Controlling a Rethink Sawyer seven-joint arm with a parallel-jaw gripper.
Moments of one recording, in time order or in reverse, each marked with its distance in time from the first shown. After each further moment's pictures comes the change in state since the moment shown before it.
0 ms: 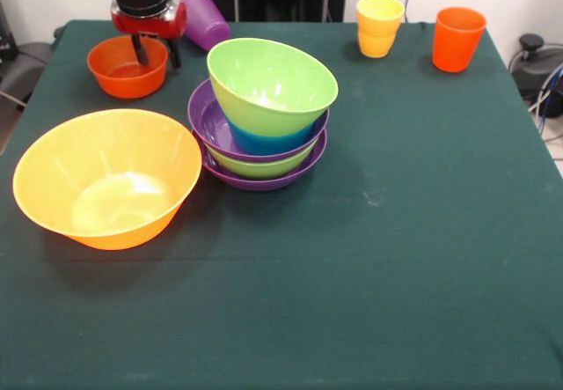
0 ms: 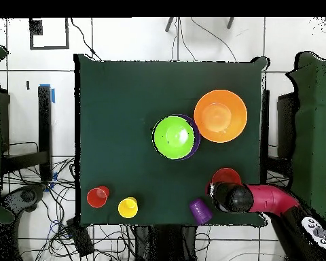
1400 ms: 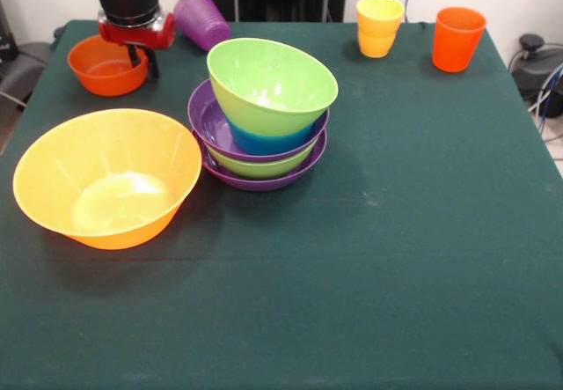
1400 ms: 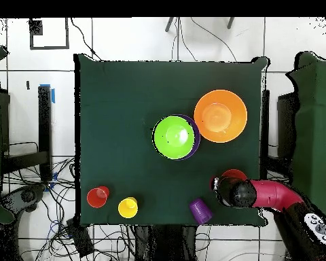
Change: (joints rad) arm 0.007 0.009 -0.001 -0.053 0.001 -0.008 0.000
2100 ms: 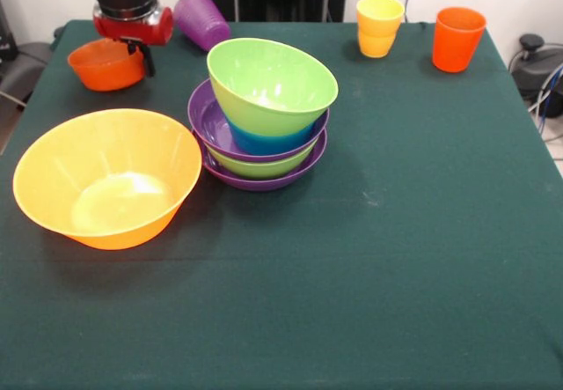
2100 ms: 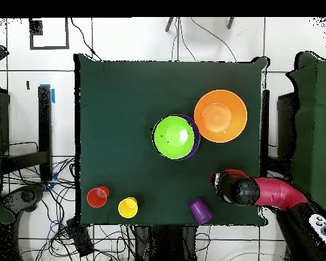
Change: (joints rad) arm -0.009 -0.058 0.038 0.024 0.067 0.005 0.000
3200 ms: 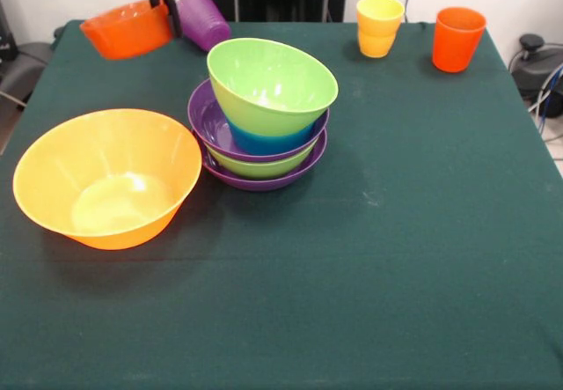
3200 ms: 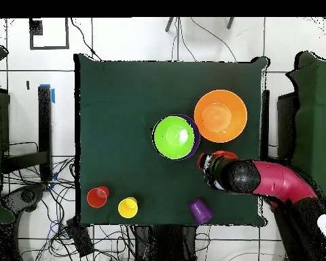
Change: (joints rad) arm 0.050 -0.261 0.140 0.107 0.255 0.106 0.000
